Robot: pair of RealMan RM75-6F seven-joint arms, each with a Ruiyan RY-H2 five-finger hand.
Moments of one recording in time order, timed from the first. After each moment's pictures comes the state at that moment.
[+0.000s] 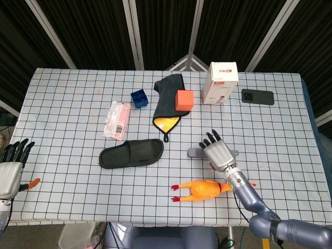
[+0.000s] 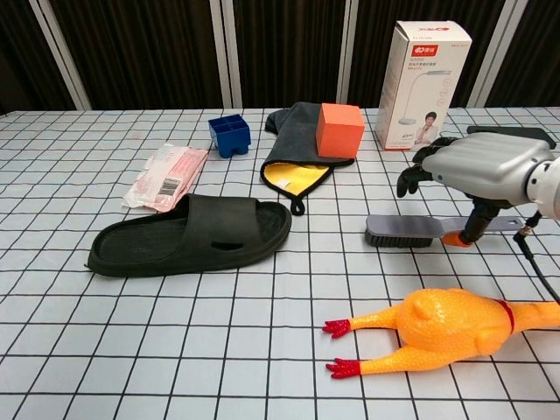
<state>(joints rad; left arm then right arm) -0.11 -1.13 -0.08 -1.66 1.42 1.40 0.20 0.64 -1.44 0.20 -1.63 -1.07 0.89 -0.80</state>
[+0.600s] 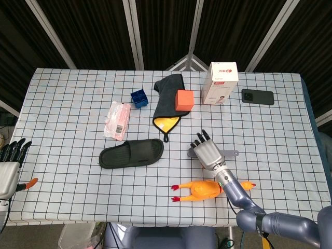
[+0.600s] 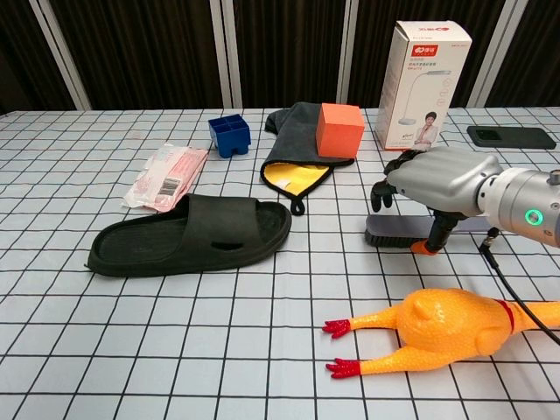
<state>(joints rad) -0.11 -1.12 -0.07 -1.66 1.41 1.41 0.18 0.73 -1.55 0.17 -1.53 -1.00 0.90 -0.85</state>
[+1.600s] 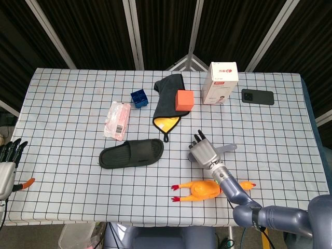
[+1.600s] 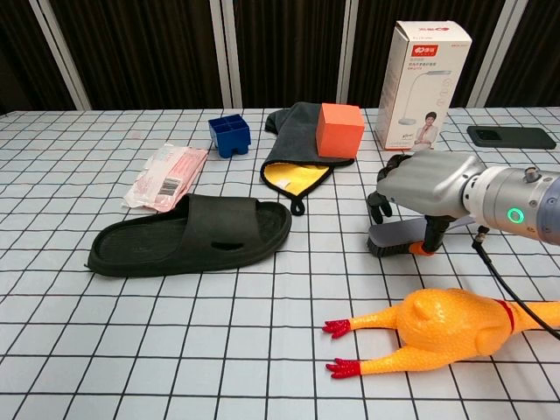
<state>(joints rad) -0.11 -1.11 -0.07 -1.65 1.40 1.42 0.16 0.85 -1.53 0.09 -1.53 -0.89 0.89 -0.92</state>
